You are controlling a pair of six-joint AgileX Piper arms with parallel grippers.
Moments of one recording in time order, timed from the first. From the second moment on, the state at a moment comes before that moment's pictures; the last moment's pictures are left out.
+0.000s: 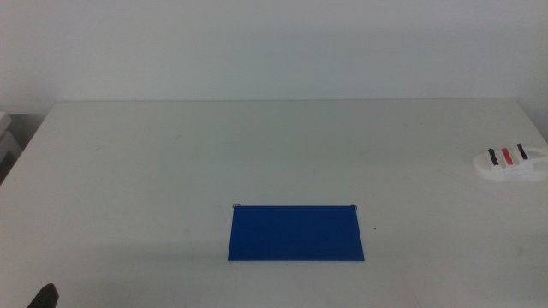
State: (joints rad) left arm -0.03 -0.01 0.03 -0.09 0.27 0.08; right arm -0.02 -0.01 0.03 0.03 0.13 -0.09
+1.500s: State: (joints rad) left arm -0.03 -0.01 0.03 -0.09 0.27 0.08; right arm -0.08 1.50 -1.44 0.11 1.02 -0.51
